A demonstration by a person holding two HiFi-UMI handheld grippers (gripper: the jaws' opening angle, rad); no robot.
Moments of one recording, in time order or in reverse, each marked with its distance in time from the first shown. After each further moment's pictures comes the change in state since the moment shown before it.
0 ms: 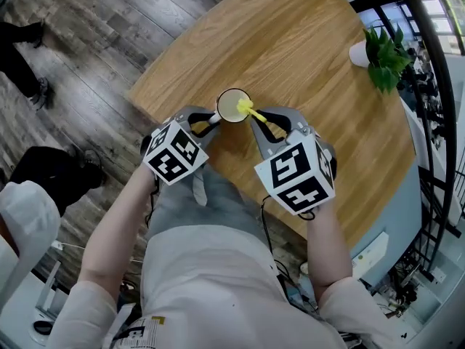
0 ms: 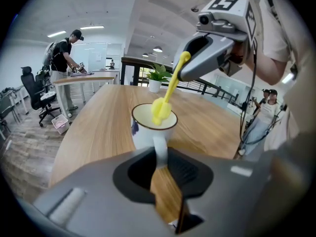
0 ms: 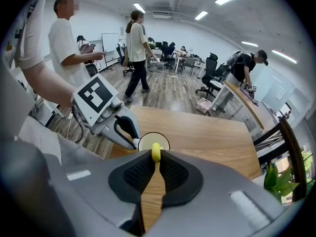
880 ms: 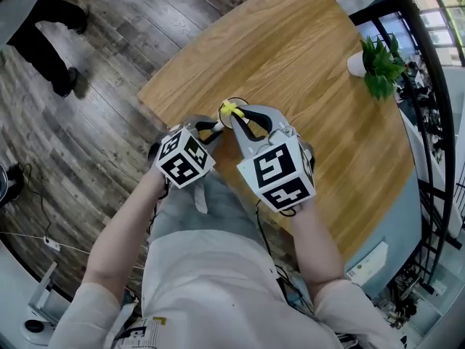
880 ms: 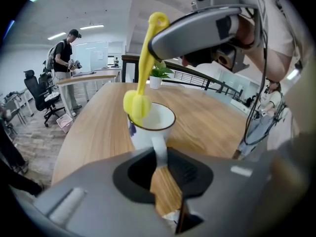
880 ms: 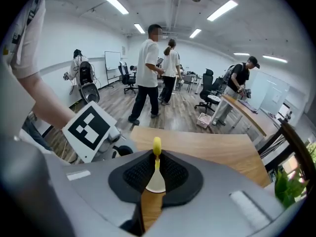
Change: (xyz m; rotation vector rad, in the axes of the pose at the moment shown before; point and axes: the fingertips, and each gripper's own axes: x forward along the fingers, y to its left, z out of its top) left arm -0.008 -0.014 -0.006 0.006 0.044 0.048; right arm -0.006 0.023 0.053 0.031 -0.215 -0.011
